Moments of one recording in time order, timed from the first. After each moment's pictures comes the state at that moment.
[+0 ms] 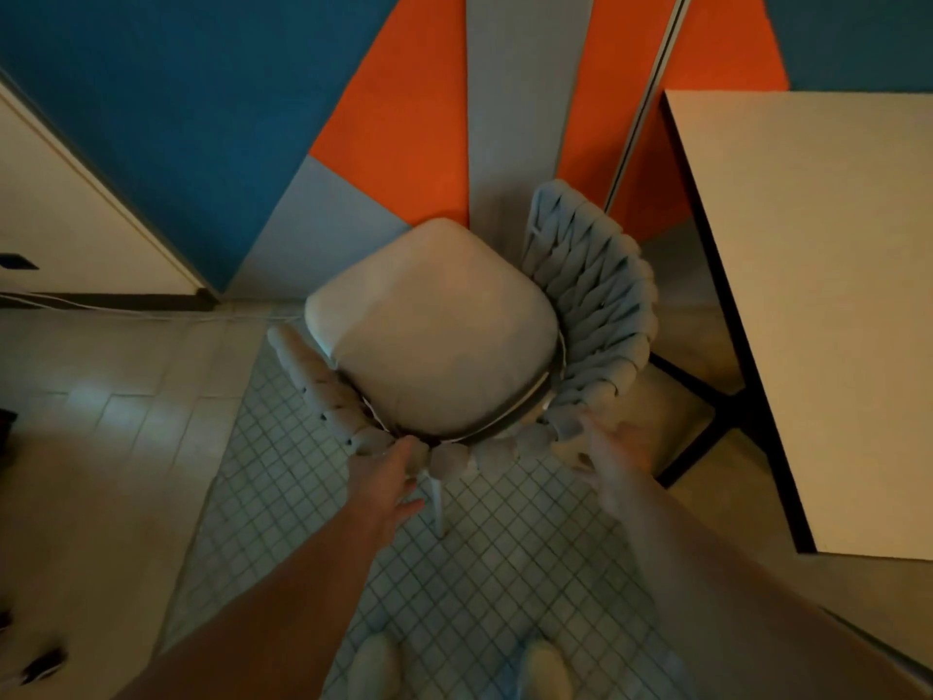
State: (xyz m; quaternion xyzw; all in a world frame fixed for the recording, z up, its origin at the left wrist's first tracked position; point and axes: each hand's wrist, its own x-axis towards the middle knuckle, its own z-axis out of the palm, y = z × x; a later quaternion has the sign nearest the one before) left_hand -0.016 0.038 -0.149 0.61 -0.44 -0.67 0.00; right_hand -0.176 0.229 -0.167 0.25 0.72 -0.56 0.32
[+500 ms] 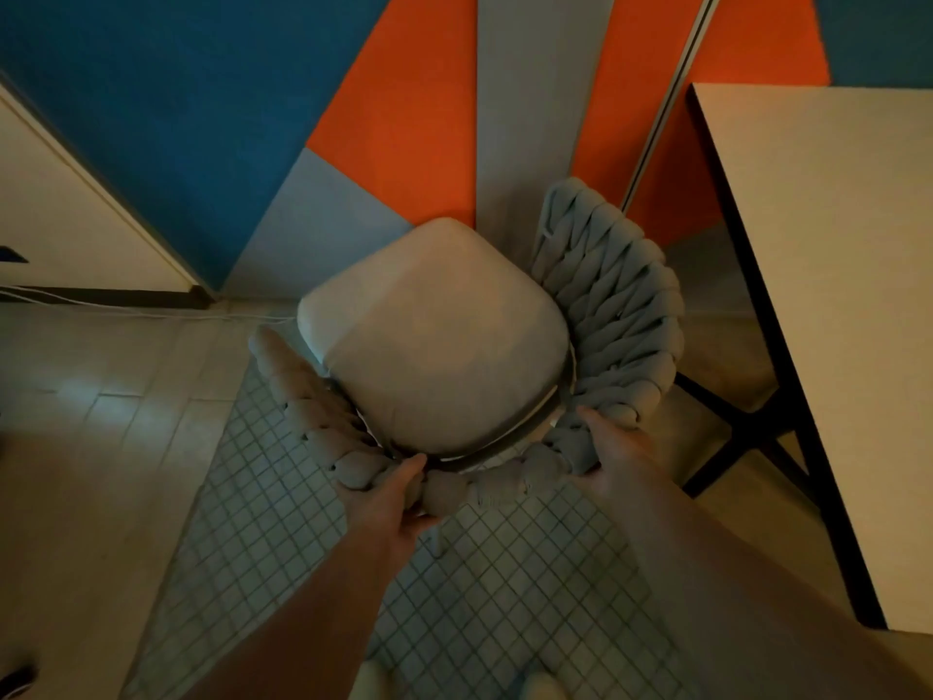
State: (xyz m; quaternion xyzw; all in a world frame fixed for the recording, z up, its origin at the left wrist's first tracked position) left_hand -0.039 0.036 -0.192 0.57 -0.29 -0.76 0.10; right_hand -0.228 0.199 -0.209 0.33 0.62 -0.64 0.32
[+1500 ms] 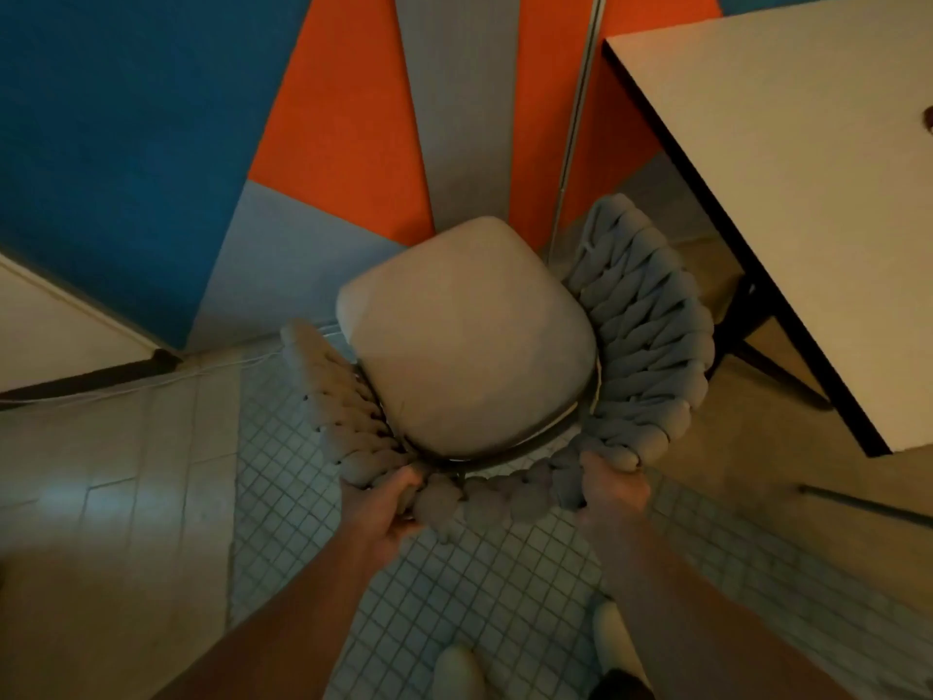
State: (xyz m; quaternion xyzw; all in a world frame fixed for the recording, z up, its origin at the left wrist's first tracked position) left_hand 0.015 -0.060 -0.190 0.53 -0.45 -0.72 -0.03; right_hand -0.082 0.161 -0.202 0.49 0.53 -0.67 0.16
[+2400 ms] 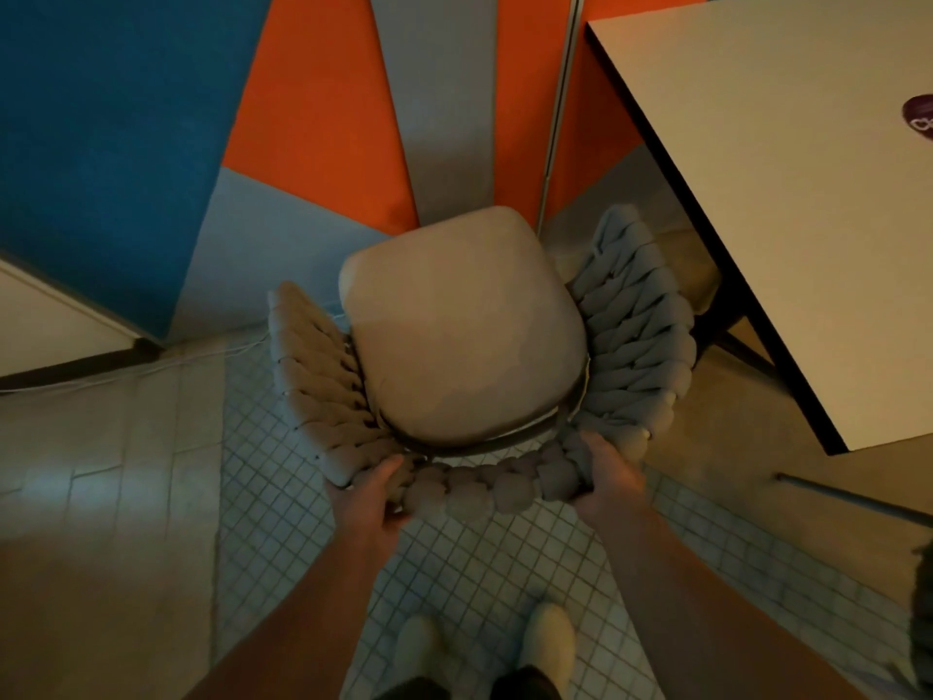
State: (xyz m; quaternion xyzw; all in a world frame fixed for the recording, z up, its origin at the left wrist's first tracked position) left_hand 0.010 -0.044 -0.238 0.58 -0.34 -0.74 0.05; right_hand -0.102 0.195 -0.195 0.50 0.44 -0.72 0.21
